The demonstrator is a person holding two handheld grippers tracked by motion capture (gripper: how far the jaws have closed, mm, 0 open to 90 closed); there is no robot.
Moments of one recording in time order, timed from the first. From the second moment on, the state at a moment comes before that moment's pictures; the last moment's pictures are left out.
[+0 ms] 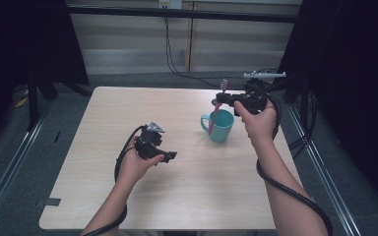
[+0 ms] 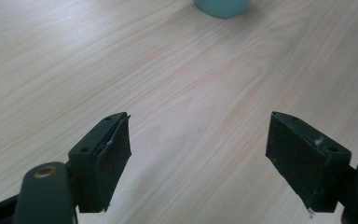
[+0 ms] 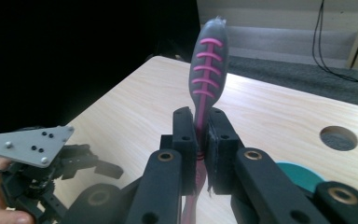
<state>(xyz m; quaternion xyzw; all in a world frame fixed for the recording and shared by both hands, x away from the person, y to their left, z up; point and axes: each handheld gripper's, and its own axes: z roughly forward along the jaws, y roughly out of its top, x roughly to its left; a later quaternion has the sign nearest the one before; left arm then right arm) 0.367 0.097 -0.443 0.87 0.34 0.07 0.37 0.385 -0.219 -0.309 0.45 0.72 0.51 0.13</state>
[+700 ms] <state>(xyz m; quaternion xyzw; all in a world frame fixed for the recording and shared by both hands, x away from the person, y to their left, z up) 0.367 0.108 -0.450 0.86 0.34 0.06 0.36 0.400 -0.242 -0.304 0.48 0.70 0.50 0.18</state>
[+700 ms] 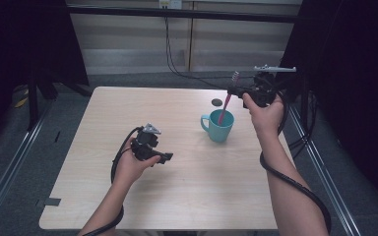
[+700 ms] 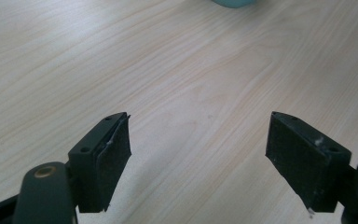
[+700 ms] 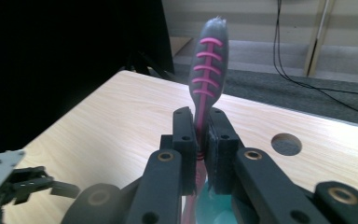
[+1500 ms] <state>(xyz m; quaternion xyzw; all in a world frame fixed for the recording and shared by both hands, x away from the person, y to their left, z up) 0.365 0.116 -0.460 0.86 0.35 0.06 0.36 0.418 -0.241 -0.350 0.49 0.71 0.45 0.23</state>
